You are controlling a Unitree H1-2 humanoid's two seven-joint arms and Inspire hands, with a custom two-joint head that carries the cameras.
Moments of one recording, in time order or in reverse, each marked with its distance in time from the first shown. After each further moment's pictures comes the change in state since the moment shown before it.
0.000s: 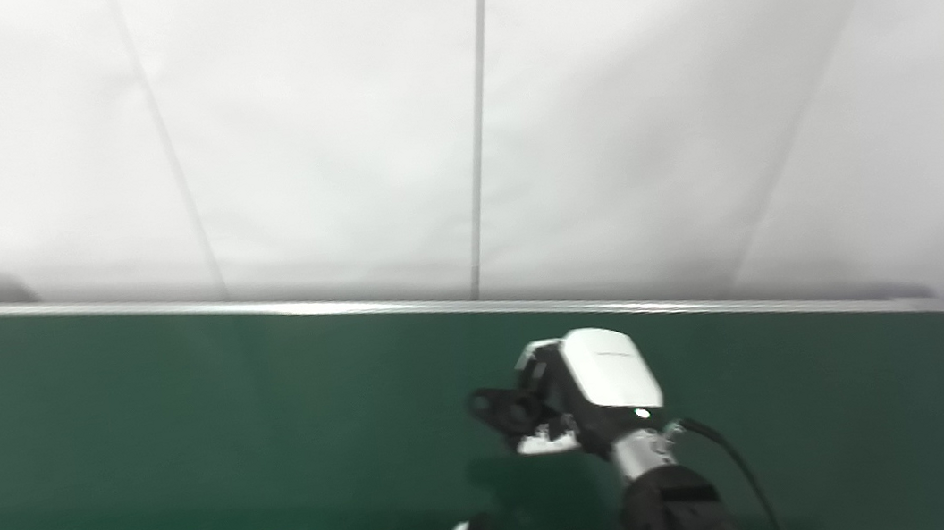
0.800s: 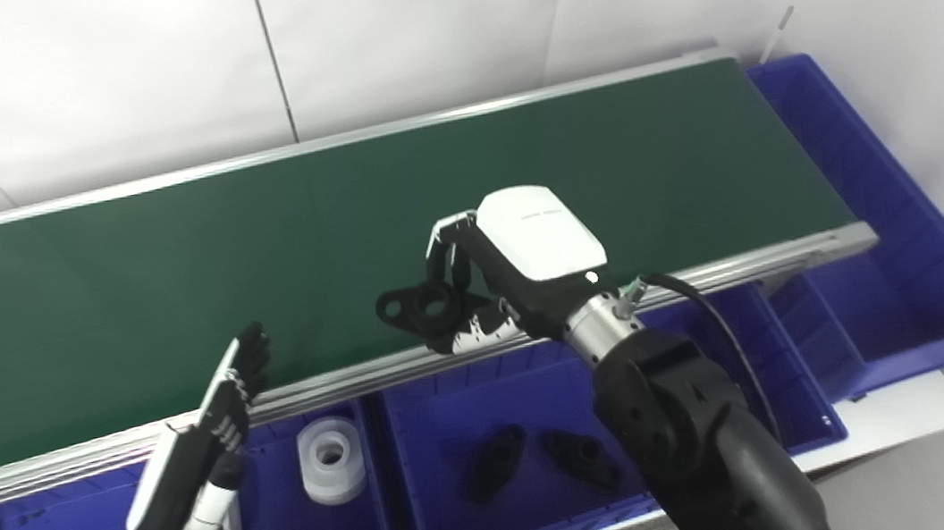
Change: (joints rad) left arm -0.034 0.091 0.112 -0.204 -0.148 0.139 -0.055; right arm 0.402 -0.023 -0.166 -0.586 -0.152 0.092 0.390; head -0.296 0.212
